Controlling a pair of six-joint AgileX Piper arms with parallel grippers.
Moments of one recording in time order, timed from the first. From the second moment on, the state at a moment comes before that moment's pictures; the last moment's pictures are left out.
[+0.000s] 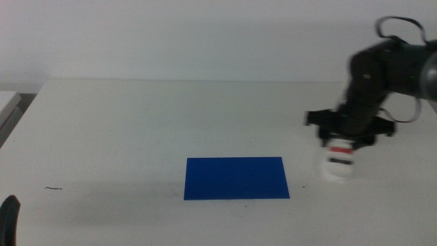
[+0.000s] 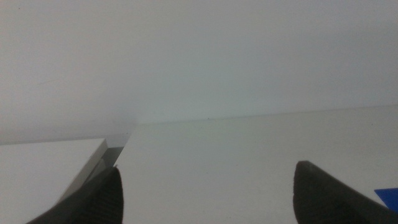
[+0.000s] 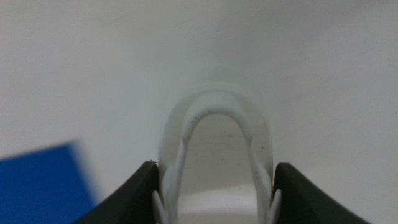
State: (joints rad) left arm 0.00 0.00 0.00 0.10 0.13 -0.05; right arm 0.33 1.91 -1.39 -0.21 0.91 0.66
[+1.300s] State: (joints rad) left arm 0.00 0.00 0.00 0.10 0.13 -0.05; right arm 0.73 2.12 -1.73 -0.17 0.94 1.23
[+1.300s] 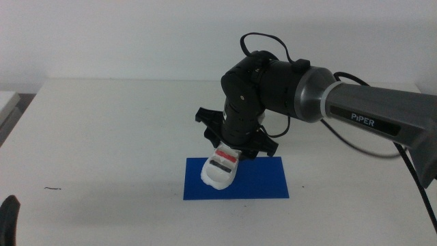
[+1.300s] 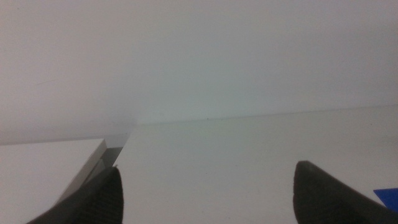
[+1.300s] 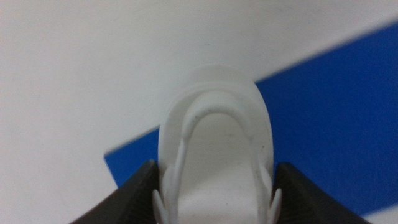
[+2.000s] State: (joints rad) left arm 0.00 0.00 0.00 0.10 0.13 -0.05; right arm 0.70 2.13 -1.73 -0.19 1.10 2.12
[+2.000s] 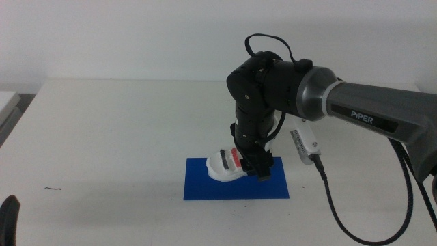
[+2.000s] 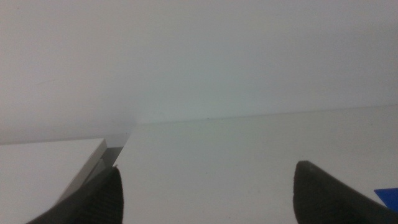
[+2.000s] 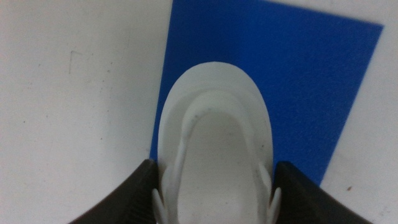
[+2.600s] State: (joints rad) left arm 0.00 0.00 0.00 0.10 0.13 -0.05; right arm 0.70 2.19 -1.73 -0.14 1.06 2.11
